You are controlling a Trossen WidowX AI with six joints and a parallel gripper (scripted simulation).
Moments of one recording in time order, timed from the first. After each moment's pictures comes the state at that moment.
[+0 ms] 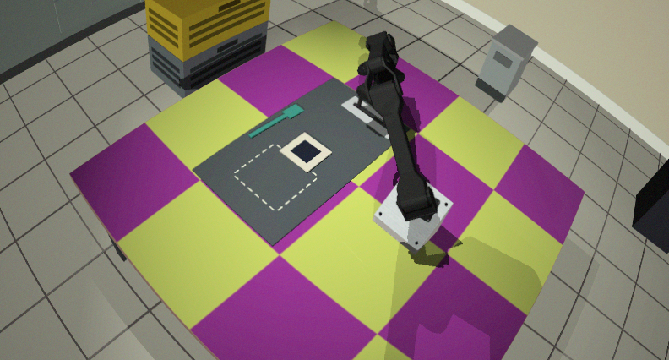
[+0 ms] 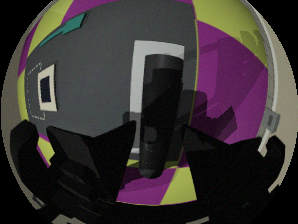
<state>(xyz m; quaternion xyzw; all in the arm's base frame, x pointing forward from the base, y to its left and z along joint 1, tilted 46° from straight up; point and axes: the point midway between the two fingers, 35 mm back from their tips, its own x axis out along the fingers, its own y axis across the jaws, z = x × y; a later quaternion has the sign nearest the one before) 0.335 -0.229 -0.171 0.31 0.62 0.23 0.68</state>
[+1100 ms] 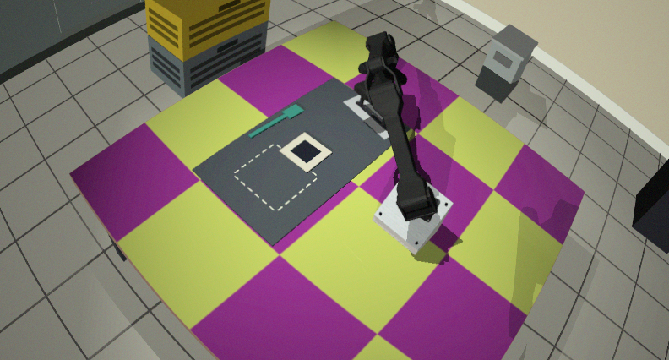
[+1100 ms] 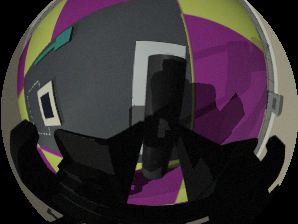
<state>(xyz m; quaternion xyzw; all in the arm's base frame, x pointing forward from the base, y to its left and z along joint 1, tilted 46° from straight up) 0.335 -0.228 -0.172 0.36 0.64 0.18 0.66</state>
